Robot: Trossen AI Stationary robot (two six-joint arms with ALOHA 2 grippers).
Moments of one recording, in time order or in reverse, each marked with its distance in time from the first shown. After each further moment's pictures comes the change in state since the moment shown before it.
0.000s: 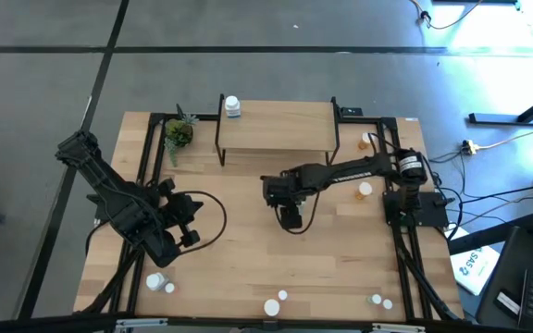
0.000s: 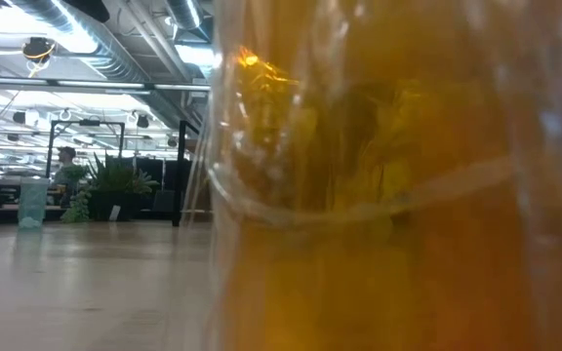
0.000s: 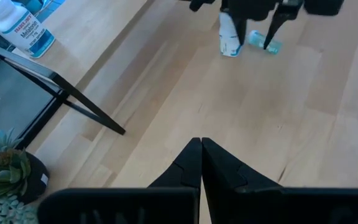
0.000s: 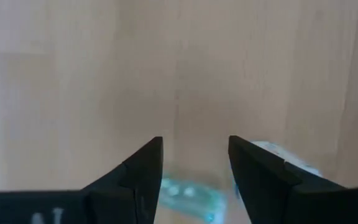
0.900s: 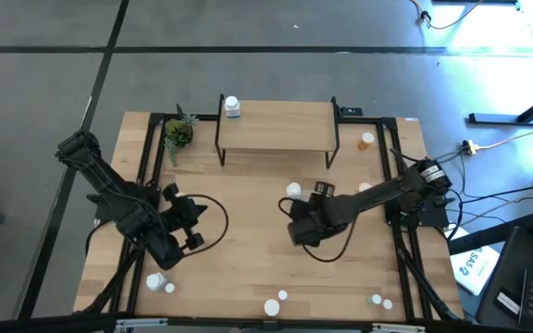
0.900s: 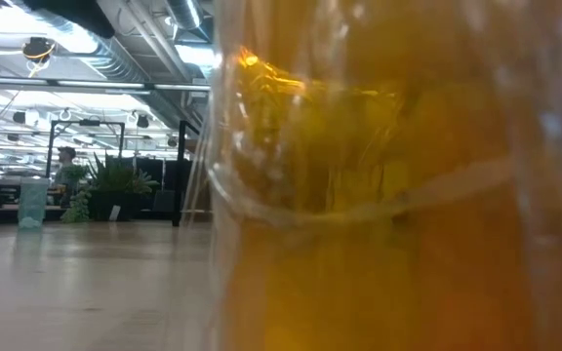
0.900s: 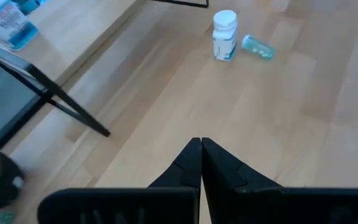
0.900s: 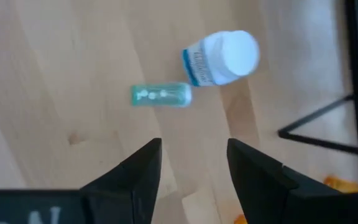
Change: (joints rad) left arm 0.000 0.000 -0.108 0.172 -0.035 -0.004; right arm 0.330 -0.138 0.046 -0.426 0.477 0.653
